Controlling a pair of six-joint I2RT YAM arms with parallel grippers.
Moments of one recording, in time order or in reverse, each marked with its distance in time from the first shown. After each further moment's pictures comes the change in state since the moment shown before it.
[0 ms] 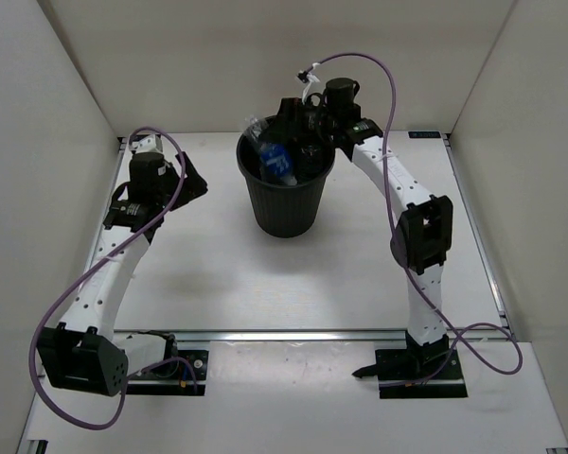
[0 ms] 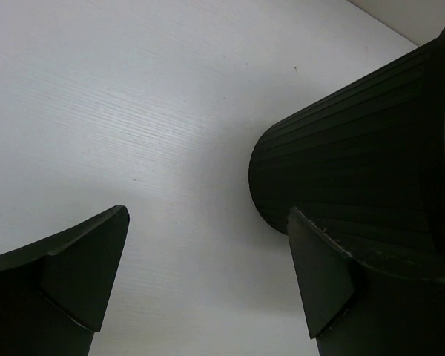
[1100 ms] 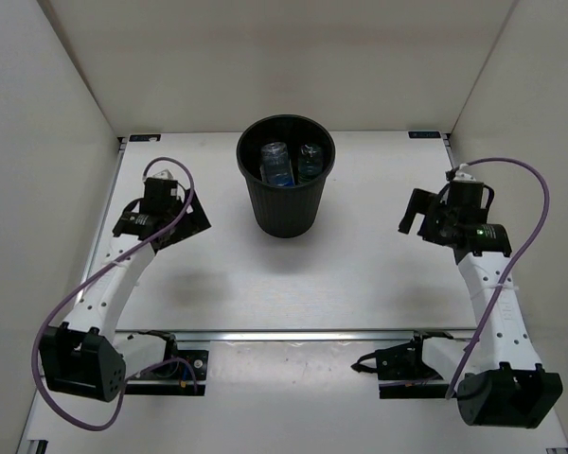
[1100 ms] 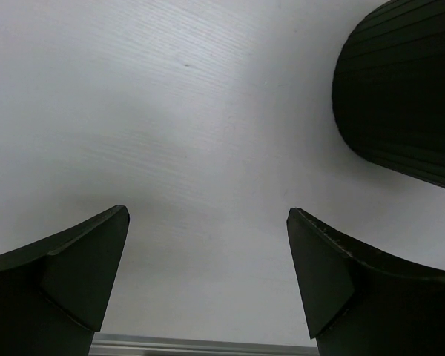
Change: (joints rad) left arm -0.034 -0.019 -0.142 -0.190 -0.009 -0.018; right arm -0.455 -1.139 -1.083 -0.522 0.742 -0.143
